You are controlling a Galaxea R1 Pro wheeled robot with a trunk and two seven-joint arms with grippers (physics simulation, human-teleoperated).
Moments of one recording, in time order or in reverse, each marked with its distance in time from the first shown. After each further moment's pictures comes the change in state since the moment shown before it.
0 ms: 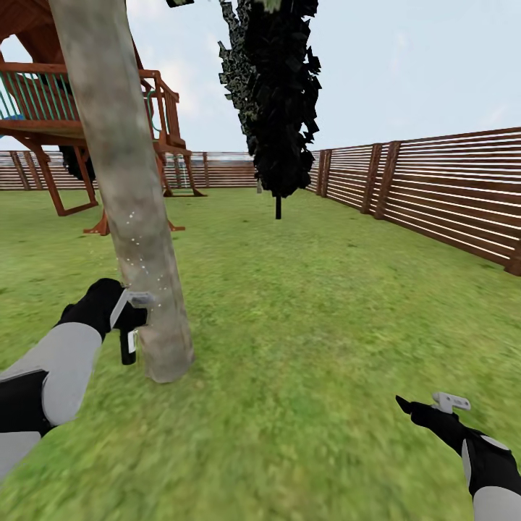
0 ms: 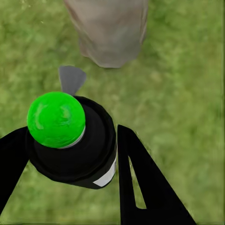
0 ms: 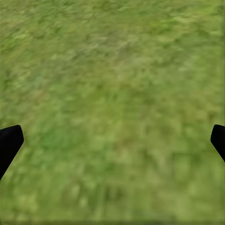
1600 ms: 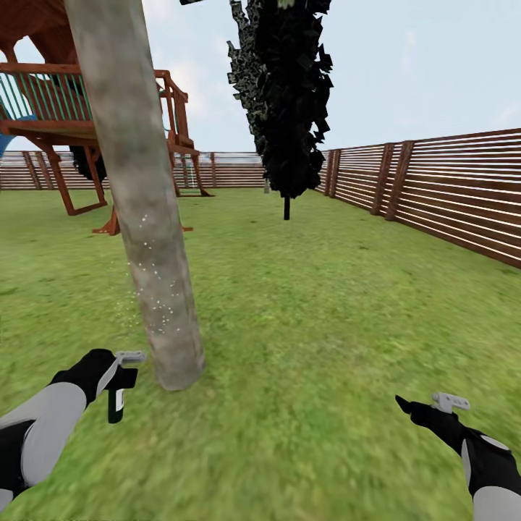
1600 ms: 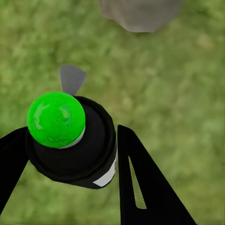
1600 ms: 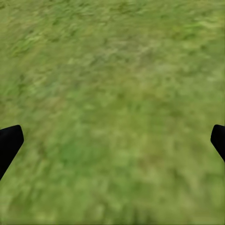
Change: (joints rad) left arm 0.222 0.070 0.007 0.212 0.017 -0.367 0.004; right arm 0.000 0.001 0.000 -0.001 0.000 -0.002 0.005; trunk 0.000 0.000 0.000
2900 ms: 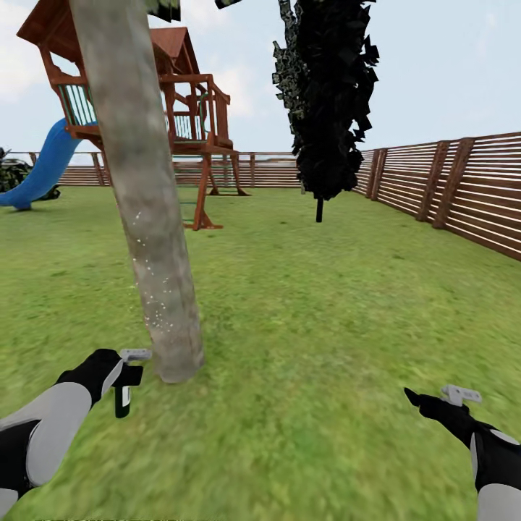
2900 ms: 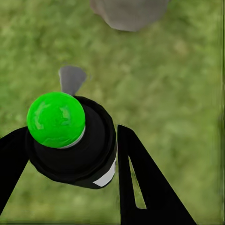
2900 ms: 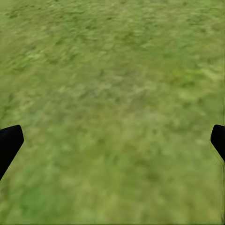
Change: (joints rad) left arm 0.001 -0.020 -0.002 0.000 0.000 -0.044 0.001; right arm 0.000 0.001 0.001 -0.088 -0.001 0.009 -0.001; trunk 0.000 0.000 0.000
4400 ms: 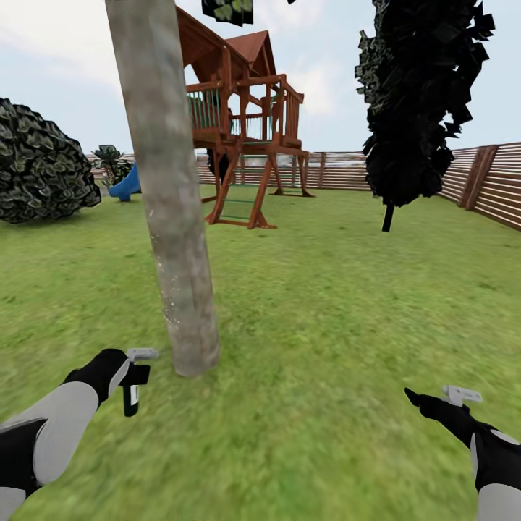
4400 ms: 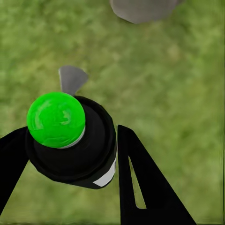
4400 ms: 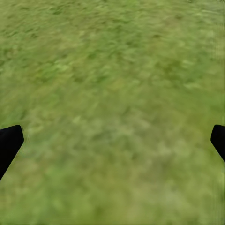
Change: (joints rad) left arm 0.000 -0.028 0.013 -0.003 0.004 -0.001 0.000; right arm 0.000 0.000 -0.001 0.000 0.001 0.001 -0.003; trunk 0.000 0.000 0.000
